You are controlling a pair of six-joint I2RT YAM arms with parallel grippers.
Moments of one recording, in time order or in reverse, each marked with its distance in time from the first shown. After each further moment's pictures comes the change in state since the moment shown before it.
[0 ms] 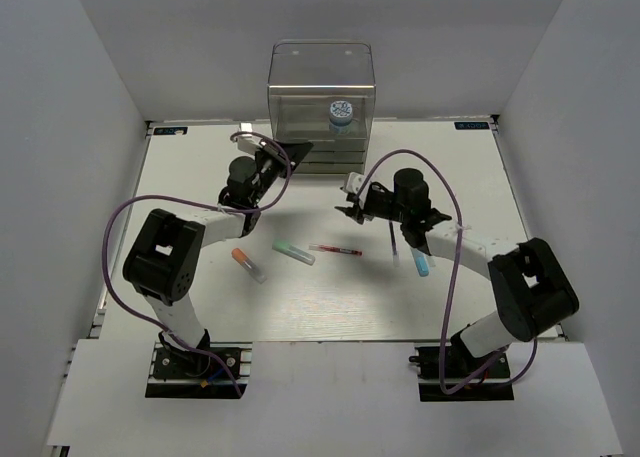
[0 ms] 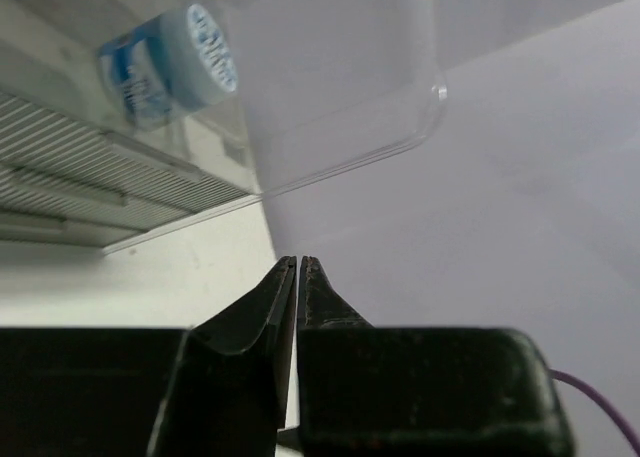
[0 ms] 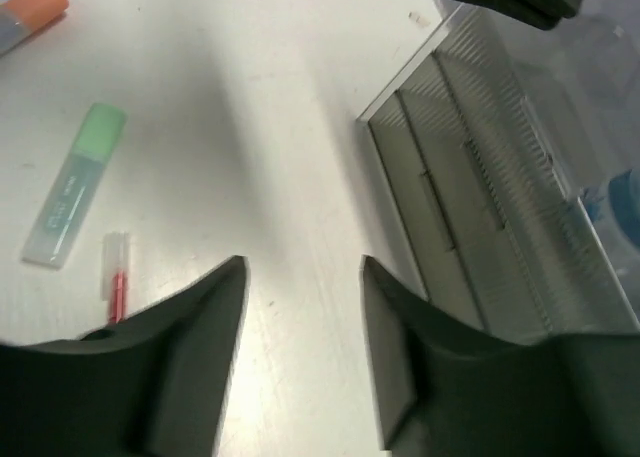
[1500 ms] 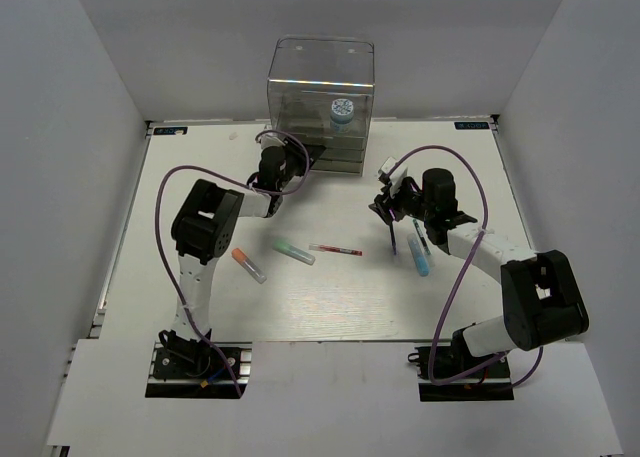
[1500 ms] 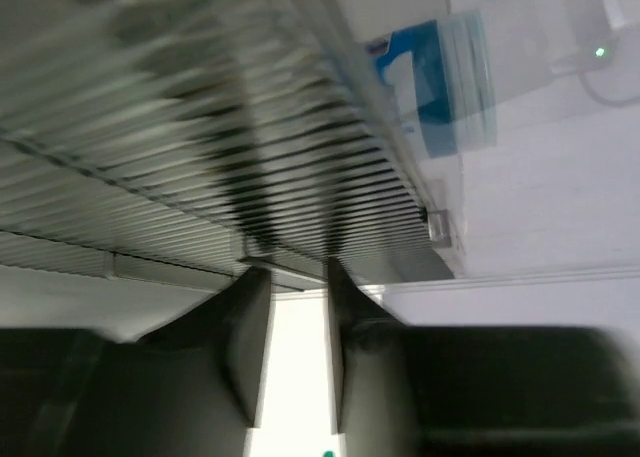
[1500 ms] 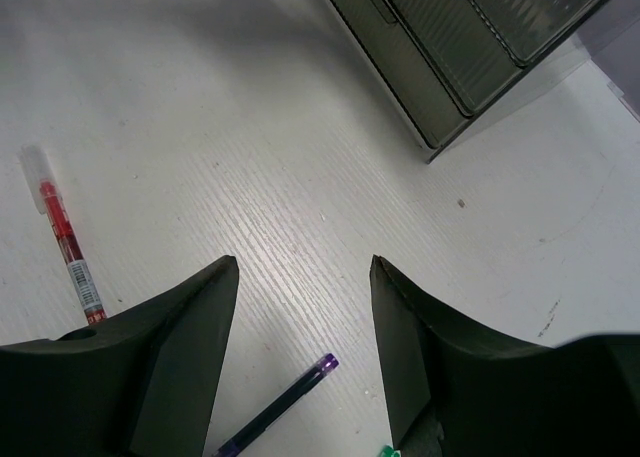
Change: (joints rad) left arm -0.013 0.447 0.363 -0.148 -0.082 0.045; right arm -0.200 -0.084 -0.074 -0.156 0.113 0.195
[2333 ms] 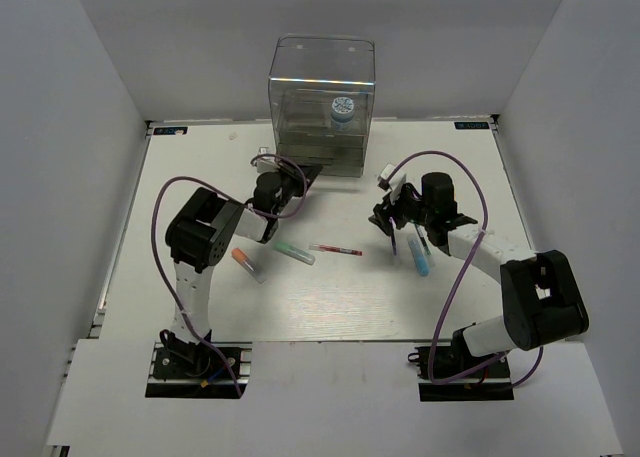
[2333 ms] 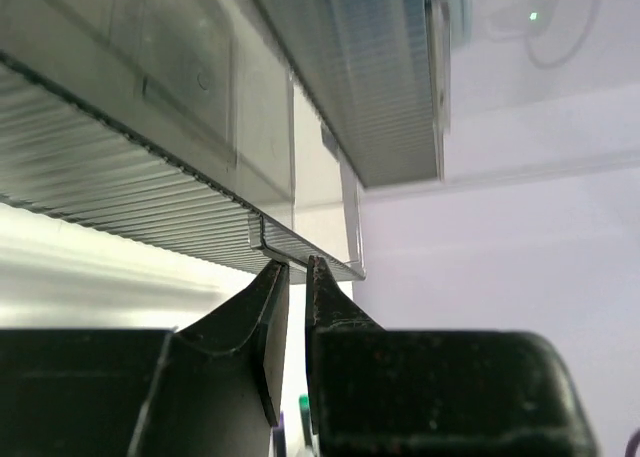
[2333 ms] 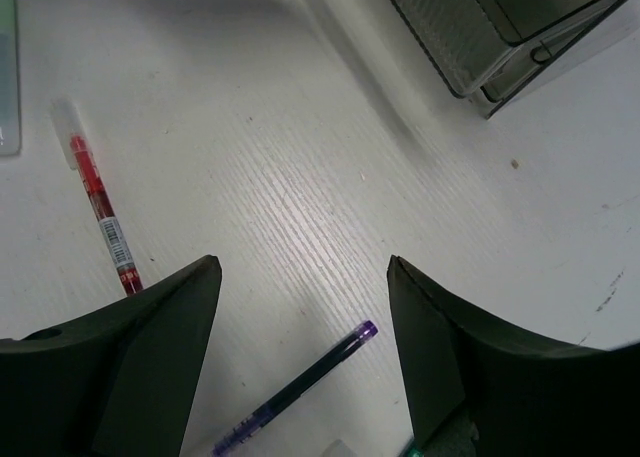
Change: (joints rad) left arm -0.043 -0.085 -0.291 0.258 -0.042 -0.098; right arm -0.006 0.000 -0.017 -0.086 -0.030 -0.006
